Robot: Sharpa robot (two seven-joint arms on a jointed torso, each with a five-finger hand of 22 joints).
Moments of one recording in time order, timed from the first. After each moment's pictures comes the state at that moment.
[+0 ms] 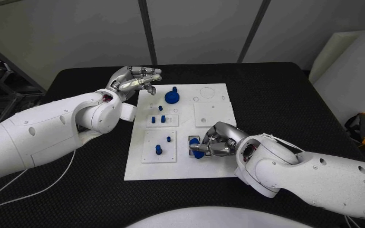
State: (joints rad) left arm 1.12 -0.85 0.03 1.43 -0.12 -0.23 0.36; left_hand 1.37 -0.14 0.45 -0.02 0.12 0.98 0.19 0.11 0.07 0.99 0.13 0.34 0.07 1.17 0.04 0.99 0.39 0.20 1.09 0.13 0.61 0.97; right arm 0.93 -0.86 -0.02 1.89 -1.33 -0.46 -0.59; right_hand 1.07 -0.05 -0.23 0.30 0.19 1.04 0.05 0.49 0.34 1.41 -0.02 1.28 1.25 1.47 -0.08 1.52 1.31 0.08 1.40 0.04 1.37 1.27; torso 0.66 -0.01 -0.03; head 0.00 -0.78
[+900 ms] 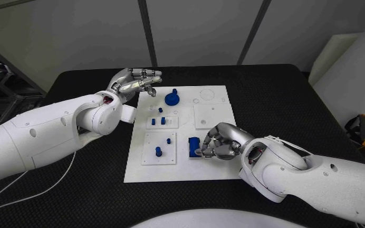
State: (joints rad) left arm 1.12 -0.85 0.03 1.43 -0.12 -0.22 0.35; left_hand 1.37 -0.14 0.45 -0.02 0.12 0.98 0.19 0.11 0.07 0.99 0.13 0.34 0.07 1.17 0.04 0.99 0.39 0.20 1.09 0.13 0.61 0.97; right arm 0.93 -0.91 -0.02 1.93 -1.37 -0.46 -0.51; right_hand 1.30 -0.02 -0.11 0.21 0.30 1.02 0.04 0.50 0.38 1.41 -0.03 1.28 1.28 1.47 -0.08 1.52 1.31 0.08 1.40 0.04 1.37 1.28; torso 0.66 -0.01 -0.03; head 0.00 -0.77
